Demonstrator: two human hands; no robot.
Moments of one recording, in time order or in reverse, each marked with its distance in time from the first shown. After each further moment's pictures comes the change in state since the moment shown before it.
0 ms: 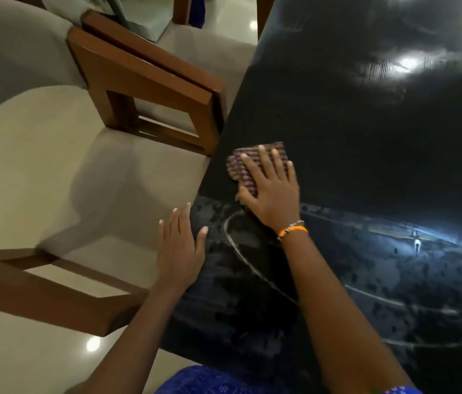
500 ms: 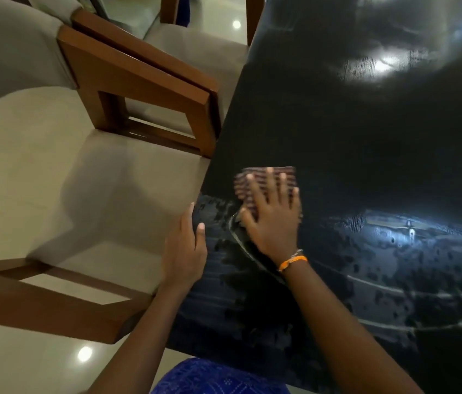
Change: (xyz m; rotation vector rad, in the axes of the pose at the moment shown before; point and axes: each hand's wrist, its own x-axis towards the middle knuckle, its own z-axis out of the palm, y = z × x) left_hand 0.003 -0.007 -0.001 -0.281 0.040 -0.005; right_hand -0.051 -0.030 0.009 0.033 0.004 0.155
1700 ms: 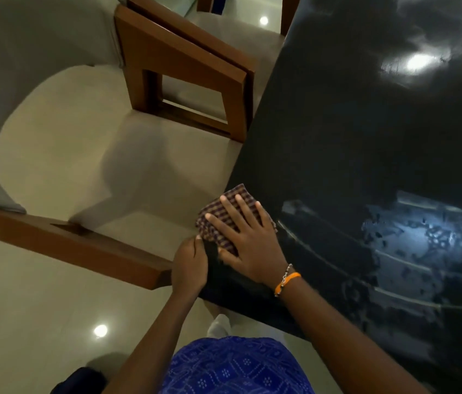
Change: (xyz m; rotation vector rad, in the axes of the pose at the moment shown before) left_hand -0.081 -0.041 -0.021 -0.175 0.004 -0.457; right_hand -0.088 -0.073 0.017 0.008 -0.129 -0.531
